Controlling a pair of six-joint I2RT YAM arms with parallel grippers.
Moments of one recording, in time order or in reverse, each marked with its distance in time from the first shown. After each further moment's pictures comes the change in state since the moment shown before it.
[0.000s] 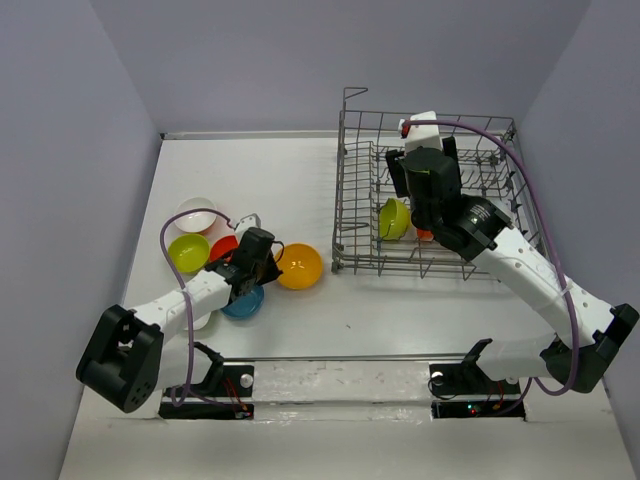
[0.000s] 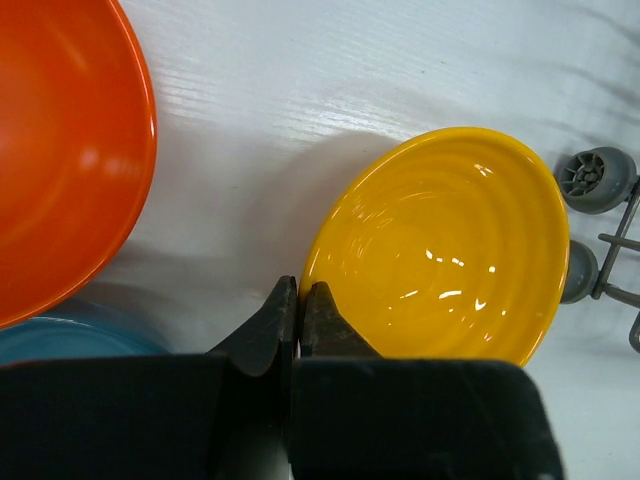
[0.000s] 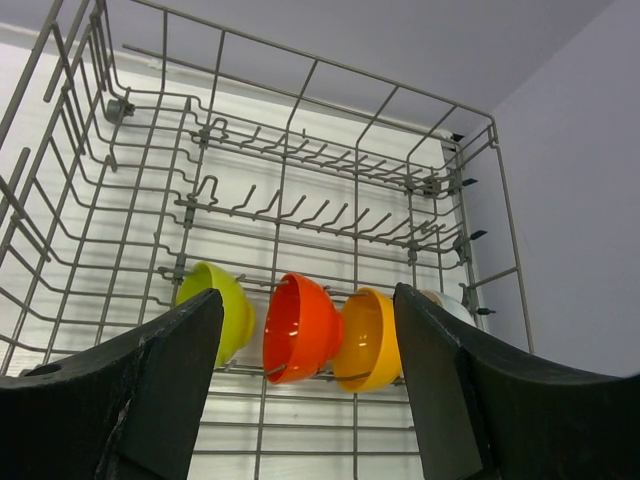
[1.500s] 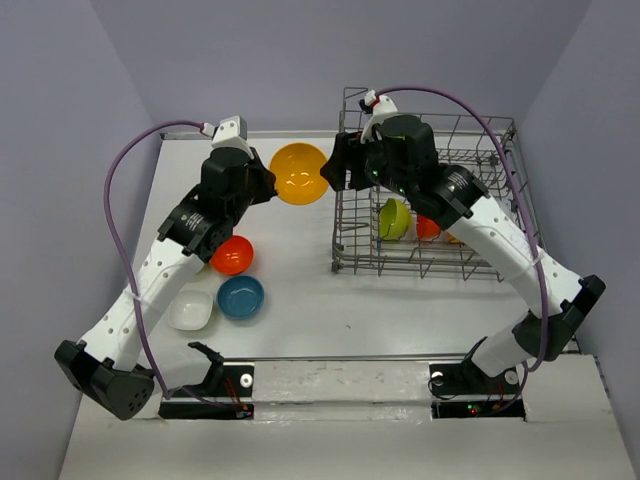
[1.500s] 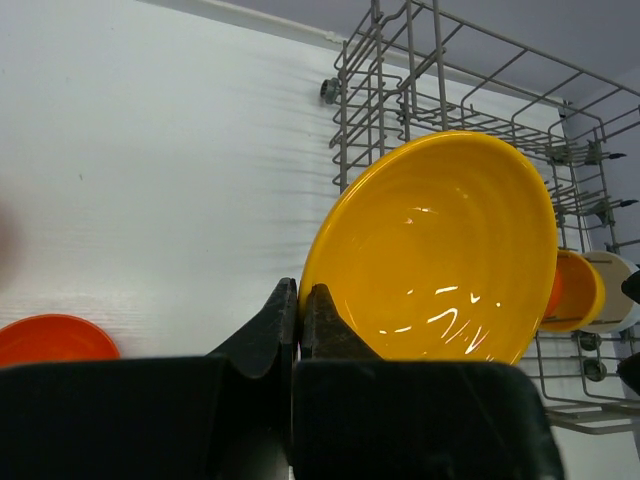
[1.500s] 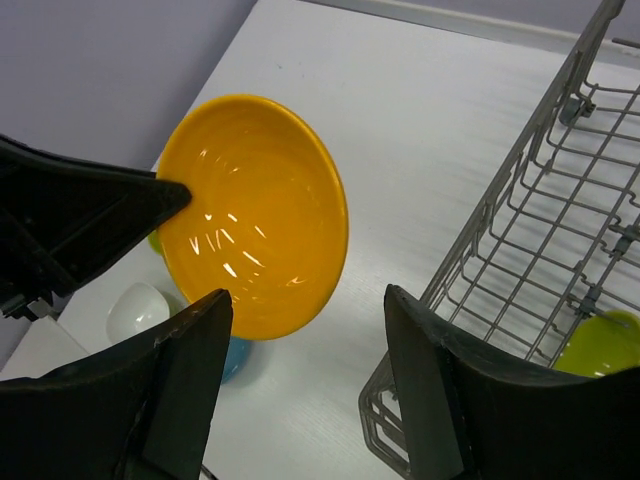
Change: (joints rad) left arm 0.006 -0.051 0.750 -0.301 -0.054 0.223; right arm 0.000 0.224 0.311 -0.066 -0.824 0.440
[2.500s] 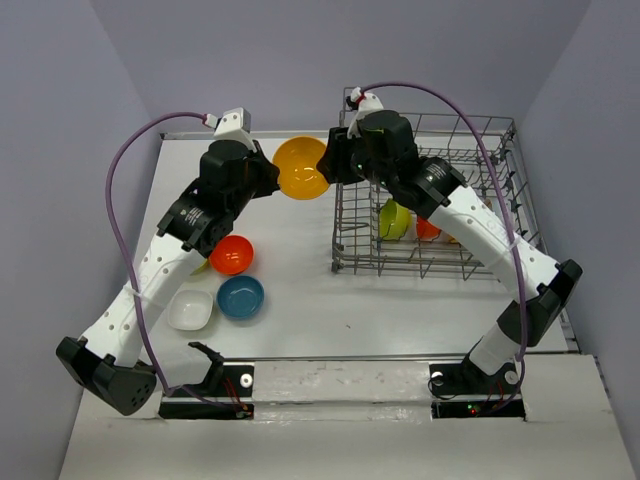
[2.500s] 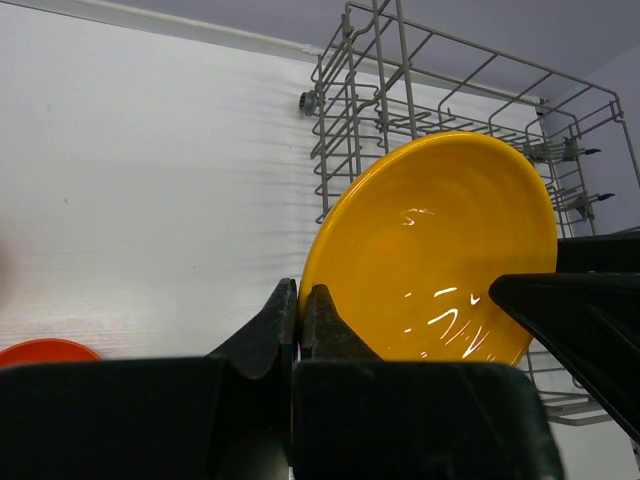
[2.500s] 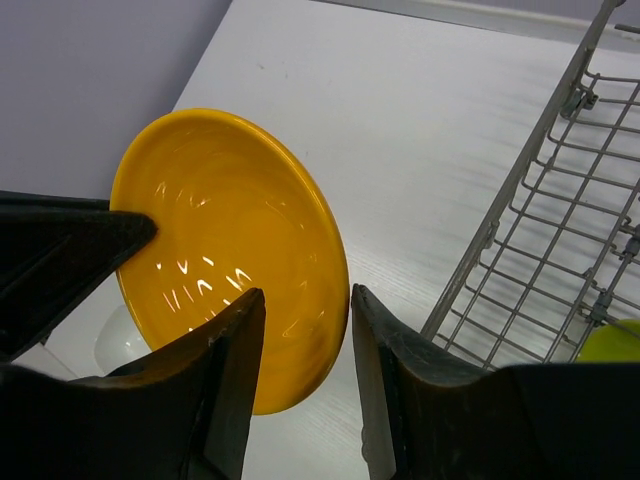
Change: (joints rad) left arm 0.000 0.036 0.059 0.008 0.046 0.033; right arm 0.000 0.109 0.065 0.006 0.038 0.031
